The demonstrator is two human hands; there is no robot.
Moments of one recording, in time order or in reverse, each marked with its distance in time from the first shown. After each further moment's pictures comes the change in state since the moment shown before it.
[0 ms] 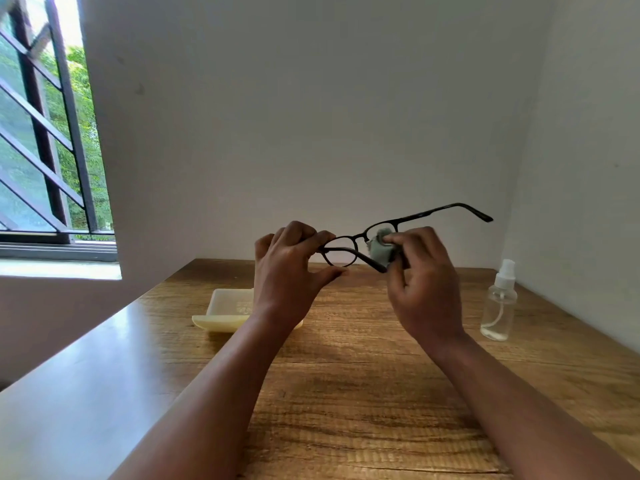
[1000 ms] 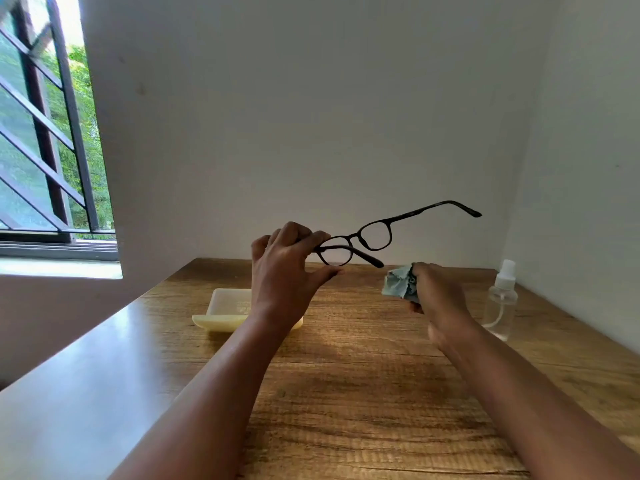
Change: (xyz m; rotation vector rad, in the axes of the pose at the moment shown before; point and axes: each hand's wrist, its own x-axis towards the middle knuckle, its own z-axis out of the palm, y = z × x) left_hand 0.000 -0.005 0.001 0.019 0.004 -0.021; right_hand 0.000 0.023 0.004 0.570 -0.154 1.149
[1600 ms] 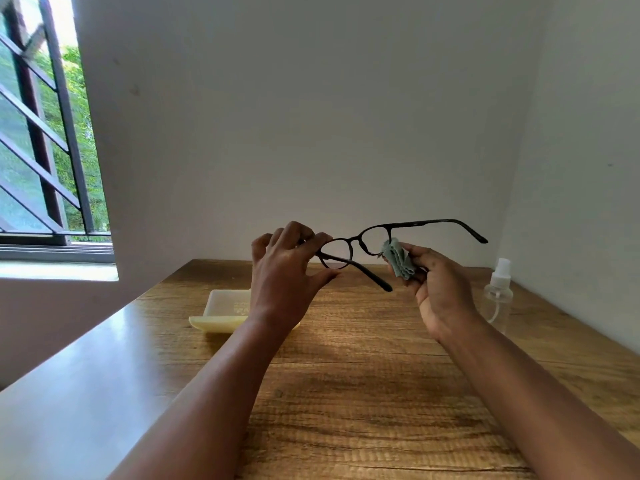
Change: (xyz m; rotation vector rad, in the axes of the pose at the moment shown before) left_hand -0.001 0.003 0.000 0.098 -0.021 0.064; right_hand -0.010 -0.019 -0.001 0.466 -0.125 -0.053
